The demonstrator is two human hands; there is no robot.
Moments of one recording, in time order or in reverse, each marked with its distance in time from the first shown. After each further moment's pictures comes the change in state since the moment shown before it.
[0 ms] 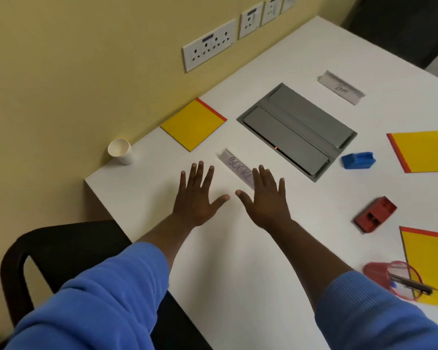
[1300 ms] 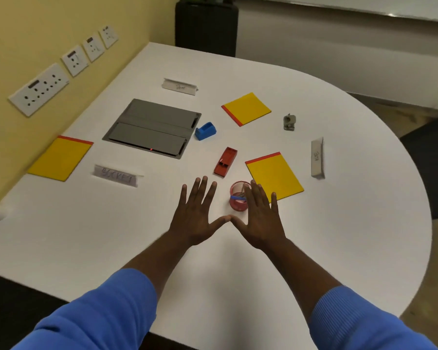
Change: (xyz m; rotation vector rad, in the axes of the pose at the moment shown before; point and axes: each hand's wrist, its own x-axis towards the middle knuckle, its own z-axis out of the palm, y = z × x) left_hand -0.141 0.364 0.000 0.053 -0.082 0.591; right_hand -0.343 0.239 -0.071 -0.076 0.202 0.381
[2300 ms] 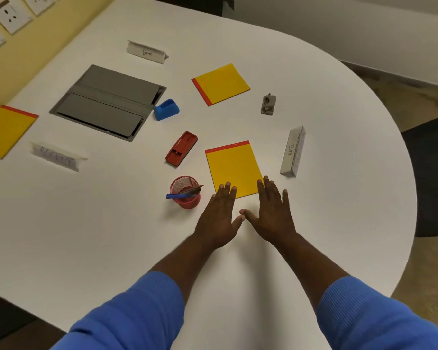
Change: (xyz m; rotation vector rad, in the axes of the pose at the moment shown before) left_hand 0.129 0.222 0.112 -0.352 -0.157 -0.105; right_hand 0.048 0.254 0.014 0.027 -0.124 0.006
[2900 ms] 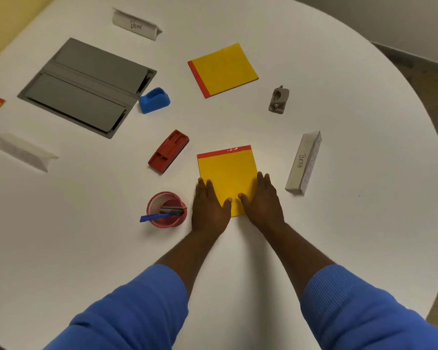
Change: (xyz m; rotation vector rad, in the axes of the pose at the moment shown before) left_hand 0.121 -0.028 0.040 -0.216 0.124 -0.554; right_hand 0.135 0.031 0.042 0.367 -0.140 0.209
